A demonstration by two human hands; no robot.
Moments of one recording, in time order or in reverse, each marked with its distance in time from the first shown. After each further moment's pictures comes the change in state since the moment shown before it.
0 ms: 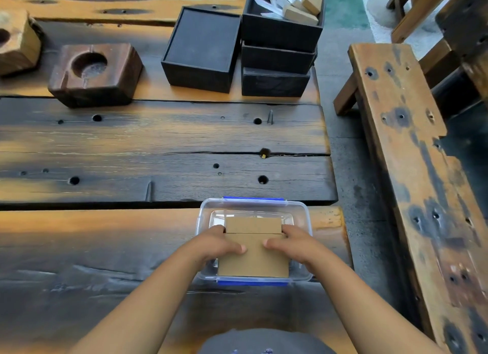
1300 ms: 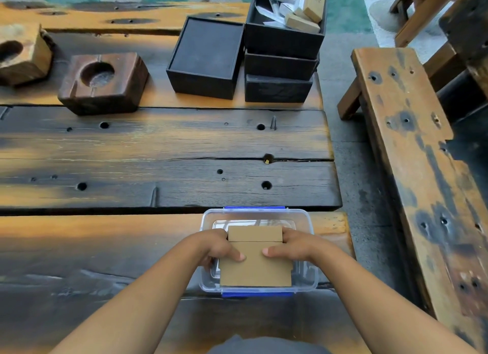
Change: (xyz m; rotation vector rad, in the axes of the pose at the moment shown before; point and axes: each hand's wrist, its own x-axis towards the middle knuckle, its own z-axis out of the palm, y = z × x) left_hand 0.021 0.008 -0.014 0.232 -0.124 -0.086; right_hand 0.015 -0.013 -0.015 -0.371 -0.188 0.010
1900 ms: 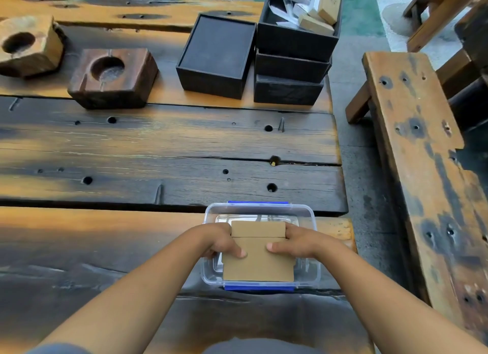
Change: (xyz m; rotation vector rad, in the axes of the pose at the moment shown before) left_hand 0.006 0.007 -0.012 0.000 -0.004 0.005; right_hand 0.008 -0.013 -0.012 -0.083 0.006 -0.009
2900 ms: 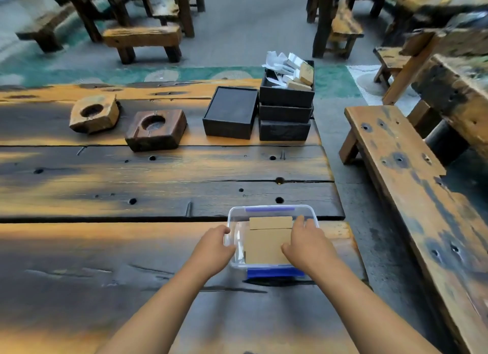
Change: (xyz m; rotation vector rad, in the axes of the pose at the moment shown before) left_hand -0.105 -0.085 0.044 0.095 0.752 0.480; right_hand -0.113 -0.028 0.090 -0.400 0.742 0.015
